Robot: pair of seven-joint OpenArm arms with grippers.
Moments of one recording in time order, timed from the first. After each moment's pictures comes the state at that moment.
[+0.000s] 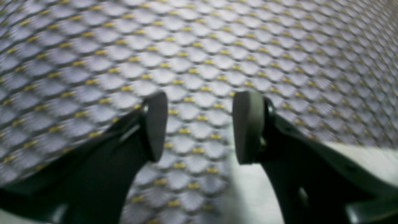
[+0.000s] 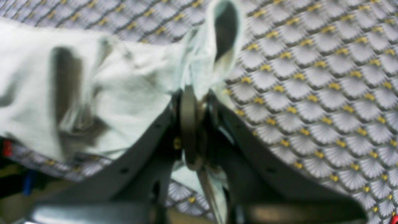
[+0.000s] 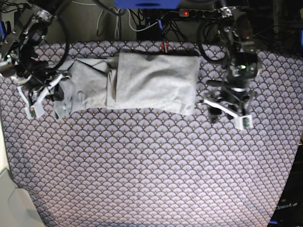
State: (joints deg) left arm 8.4 2.2 -14.7 105.4 -11.2 -6.4 41.5; right arm -6.8 2.6 35.4 112.2 30.3 39.6 -76.8
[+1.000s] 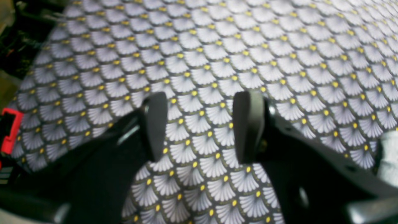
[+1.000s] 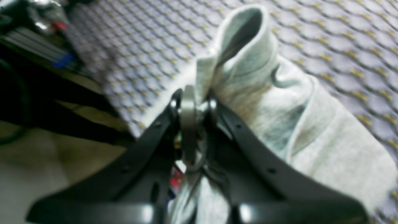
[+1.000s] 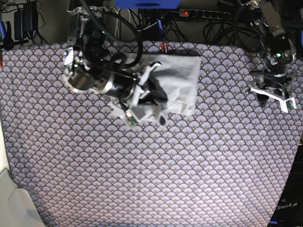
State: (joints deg) left arm 12.9 -5.5 -29.4 105.8 -11.4 -6.6 41.5; right arm -6.3 -8.5 -2.0 111.1 31.7 36.9 -68.8
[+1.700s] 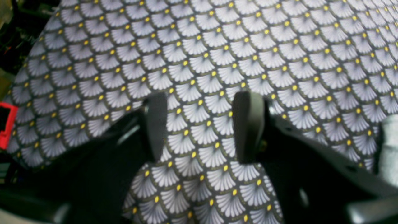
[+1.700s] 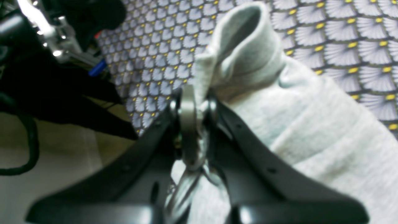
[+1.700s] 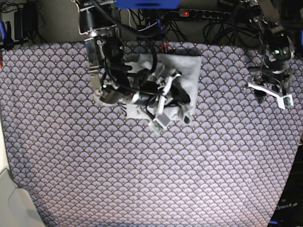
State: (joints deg) left arm 14.5 -5.4 -29.0 105.8 -11.4 -6.9 41.5; right arm 1.6 -8.4 -9.6 90.3 31.3 36.0 -60.3
